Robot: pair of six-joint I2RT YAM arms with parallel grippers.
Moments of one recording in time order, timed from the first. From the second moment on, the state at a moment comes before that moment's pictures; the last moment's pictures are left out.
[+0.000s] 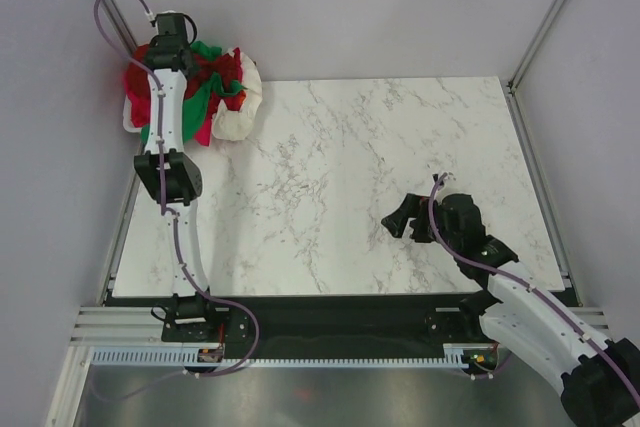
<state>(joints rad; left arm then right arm) 0.08 2.48 2.76 -0.93 -0.29 -0.23 0.45 0.76 0.39 -0.16 -0.12 0.61</state>
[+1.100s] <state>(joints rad) -0.16 1.61 2.67 -0.44 0.24 -0.47 0.45 0.61 0.54 -0.41 0.05 0.61</state>
